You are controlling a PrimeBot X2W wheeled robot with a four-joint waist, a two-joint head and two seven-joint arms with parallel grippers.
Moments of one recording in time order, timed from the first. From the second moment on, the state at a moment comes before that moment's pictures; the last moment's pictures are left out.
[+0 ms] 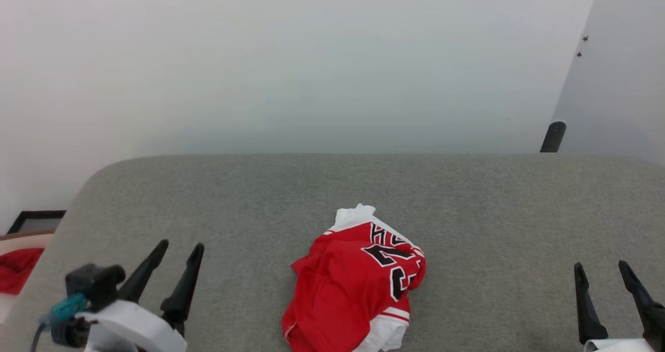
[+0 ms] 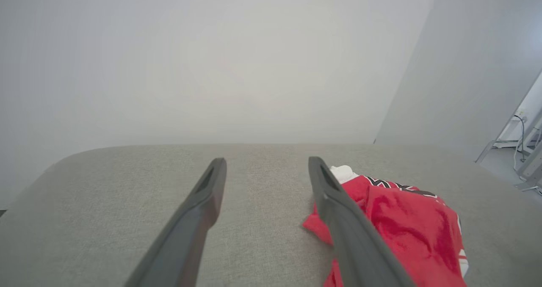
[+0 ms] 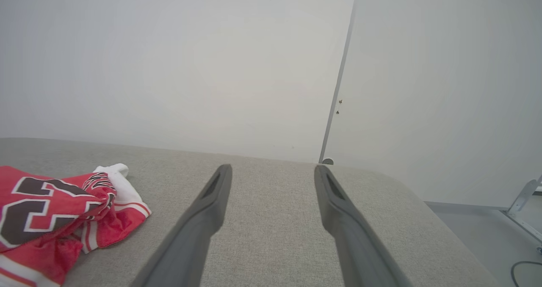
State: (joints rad) left arm -0.15 0.57 -0.39 0.22 -0.79 -0.07 -0.20; right arm 0.07 -0.11 -0.14 0.09 0.03 0.13 -0.19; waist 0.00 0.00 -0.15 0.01
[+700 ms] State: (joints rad) left arm -0.01 0.51 -0.20 0.20 -0.68 -0.09 -0.26; right arm 0.13 -0.09 -0.18 0.09 0.02 0.13 -0.19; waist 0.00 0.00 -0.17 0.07
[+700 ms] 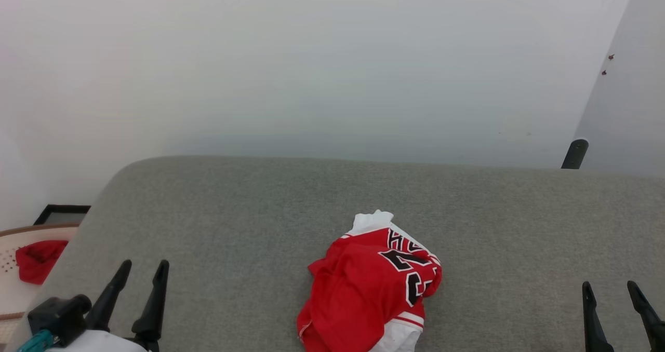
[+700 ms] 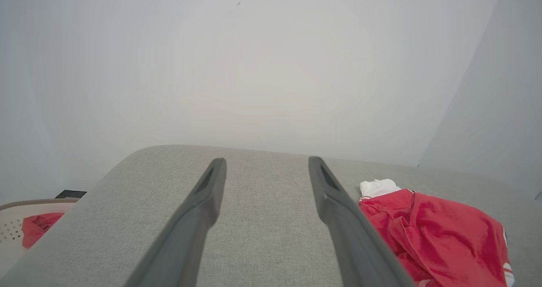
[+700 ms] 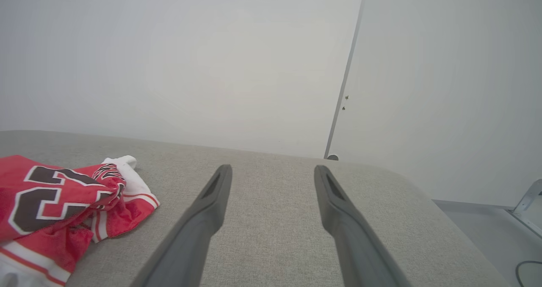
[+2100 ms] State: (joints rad) left arm -0.15 0.23 -0.18 0.21 -0.55 -0.08 -0.26; right arm -0.25 -0.42 0.10 0.25 0.40 0.13 0.34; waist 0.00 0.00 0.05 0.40
